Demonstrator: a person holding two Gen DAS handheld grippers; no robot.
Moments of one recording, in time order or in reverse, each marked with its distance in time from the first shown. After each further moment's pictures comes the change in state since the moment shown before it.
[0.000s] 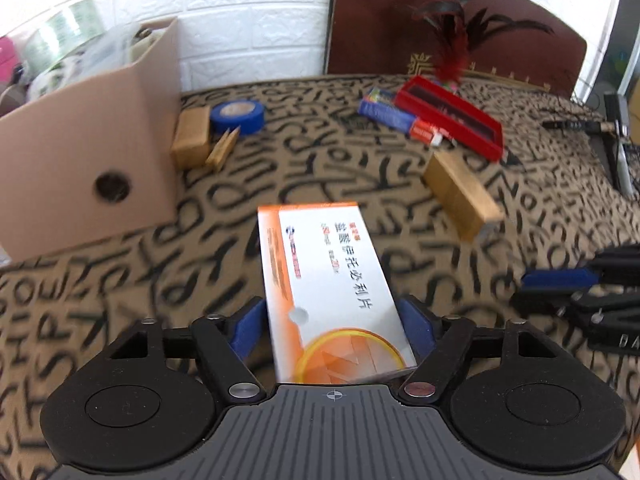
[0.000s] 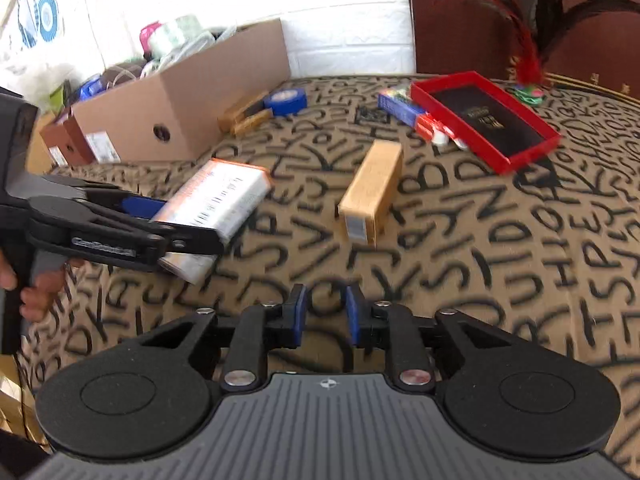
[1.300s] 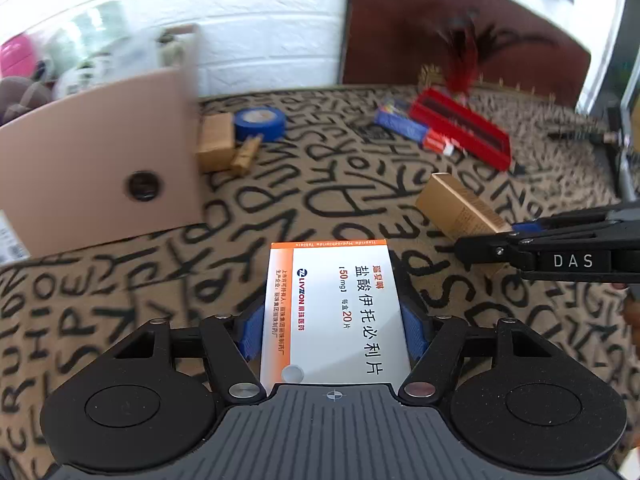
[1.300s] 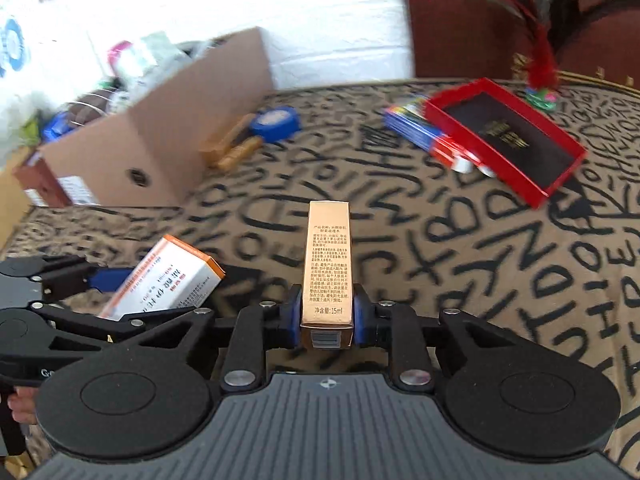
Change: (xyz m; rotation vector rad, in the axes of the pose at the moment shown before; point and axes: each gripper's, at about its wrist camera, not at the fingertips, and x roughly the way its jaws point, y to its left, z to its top) left arm -0.022 0.024 -0.002 -0.032 -0.054 -0.026; right arm 0.033 0.021 0.048 0.099 -0.003 0.003
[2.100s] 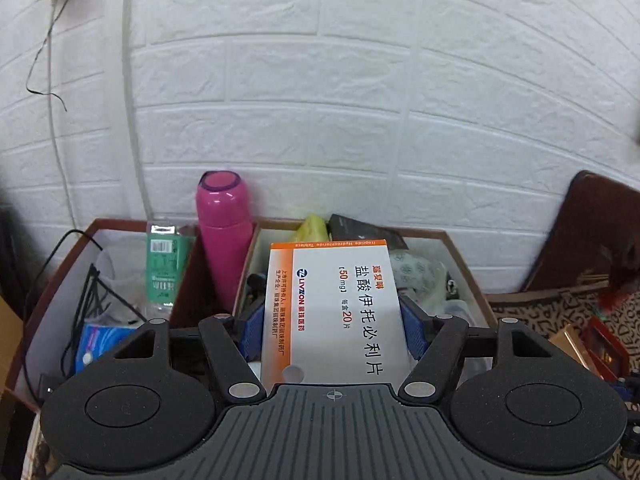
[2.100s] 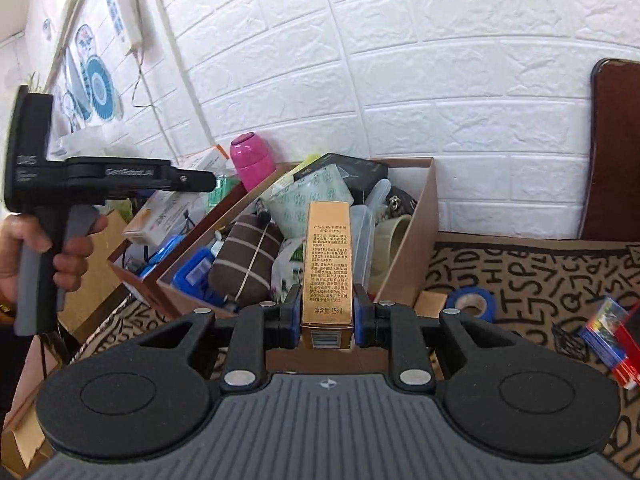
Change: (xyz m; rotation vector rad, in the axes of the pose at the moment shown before) left arm -0.078 0.238 0.193 -0.189 -0.176 0.242; right arm 0.025 0.136 0.154 -0.088 -0.150 0.237
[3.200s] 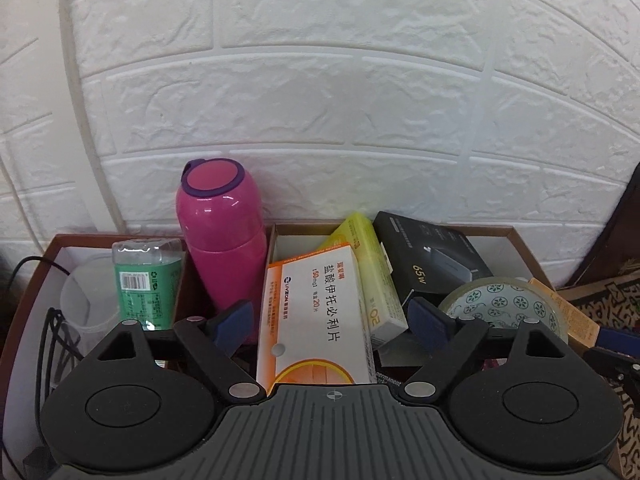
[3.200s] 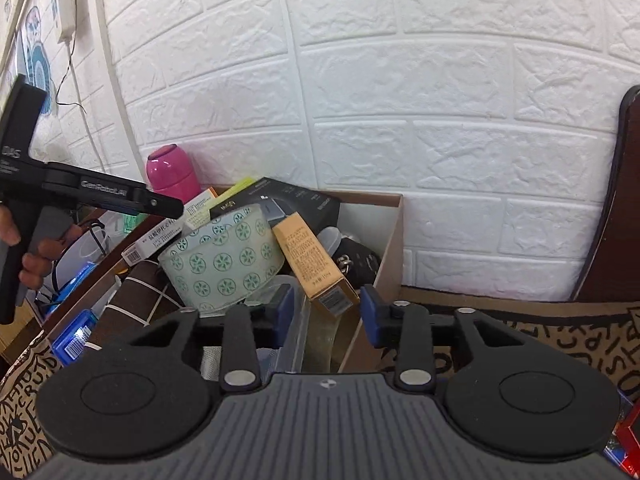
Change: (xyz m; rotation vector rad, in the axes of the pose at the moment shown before) left arm 0.093 0.031 0.035 0.050 0.103 0.007; right arm 0.095 -0.023 0.043 -0.056 -0.025 -0.148
